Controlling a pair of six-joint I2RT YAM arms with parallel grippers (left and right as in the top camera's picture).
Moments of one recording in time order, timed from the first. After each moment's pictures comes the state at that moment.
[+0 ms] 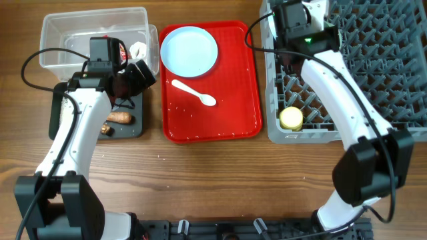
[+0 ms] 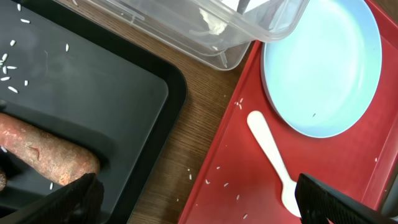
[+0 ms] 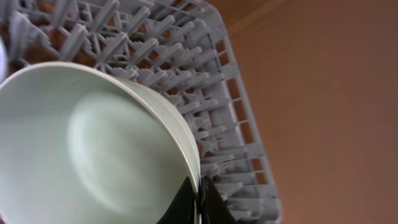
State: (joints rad) left arm -0.01 1.60 1.21 -0.71 0.08 -0.58; right arm 0.29 1.86 1.62 -0.81 1.04 0.01
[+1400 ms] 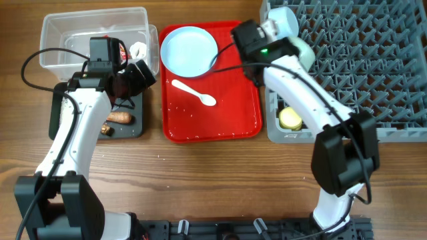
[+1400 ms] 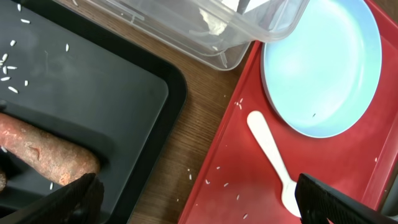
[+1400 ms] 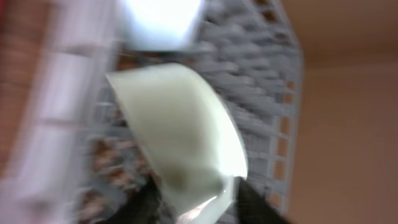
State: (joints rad) left arm -0.01 1.60 1.21 -0.71 0.08 -0.58; right arm 0.48 1.99 1.62 -0.86 0.91 -0.15
